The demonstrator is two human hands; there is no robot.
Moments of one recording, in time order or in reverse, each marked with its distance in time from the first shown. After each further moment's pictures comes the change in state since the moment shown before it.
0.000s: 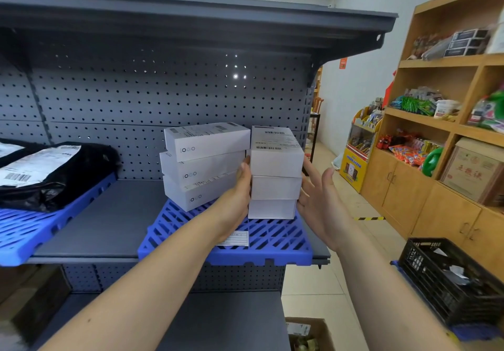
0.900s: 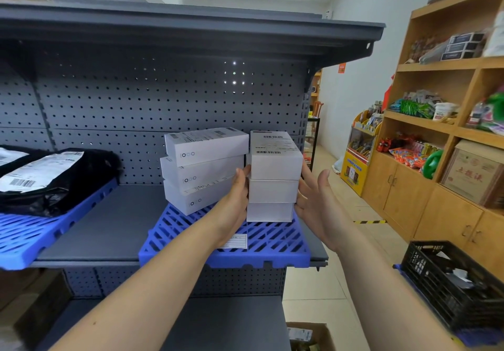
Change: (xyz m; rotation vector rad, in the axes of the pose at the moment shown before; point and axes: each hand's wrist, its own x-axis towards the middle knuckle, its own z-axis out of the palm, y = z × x) left_hand -0.007 0.003 0.005 -0.012 -0.011 0.040; right_hand -0.003 -0.006 -0.002 -0.041 -0.060 0.025
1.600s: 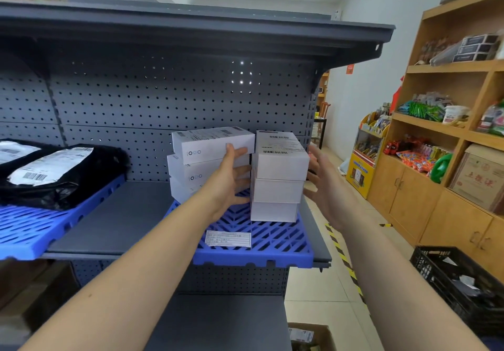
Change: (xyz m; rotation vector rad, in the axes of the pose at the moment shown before) left_hand 0.016 0.032 -0.023 -0.083 0.272 -0.143; right_hand 0.026 -0.018 -0.009 -0.077 0.152 -0.030
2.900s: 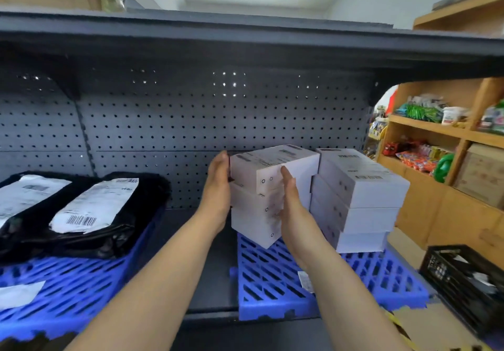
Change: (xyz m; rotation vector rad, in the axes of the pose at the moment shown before) left_hand 0.050 0.023 -0.167 0.083 0.243 0.189; right_hand 0.039 0.027 0.227 0.026 0.022 0.145
